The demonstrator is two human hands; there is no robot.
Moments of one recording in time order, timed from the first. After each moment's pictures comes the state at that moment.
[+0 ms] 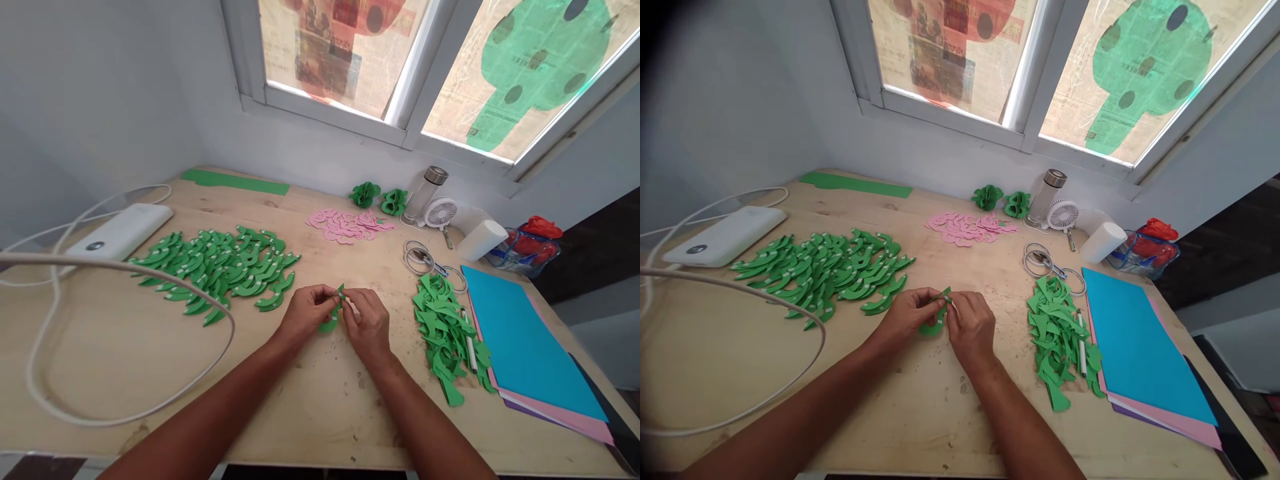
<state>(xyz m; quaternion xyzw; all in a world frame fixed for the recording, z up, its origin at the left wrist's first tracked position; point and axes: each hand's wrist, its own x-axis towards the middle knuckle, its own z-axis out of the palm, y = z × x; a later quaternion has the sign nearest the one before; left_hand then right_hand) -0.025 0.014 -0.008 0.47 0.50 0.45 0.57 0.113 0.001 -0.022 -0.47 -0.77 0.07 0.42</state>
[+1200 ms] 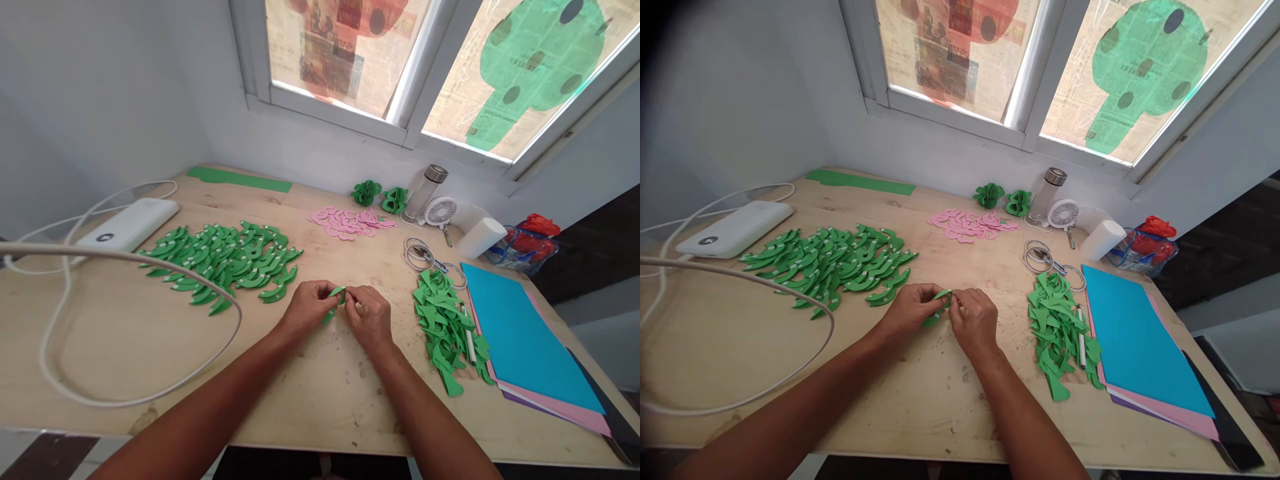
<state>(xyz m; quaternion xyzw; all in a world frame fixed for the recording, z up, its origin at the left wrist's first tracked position) -0.025 0.009 -0.013 0.52 0.50 0.44 0.54 0.115 0.001 -0.026 -0.49 -0.78 0.06 0.38</state>
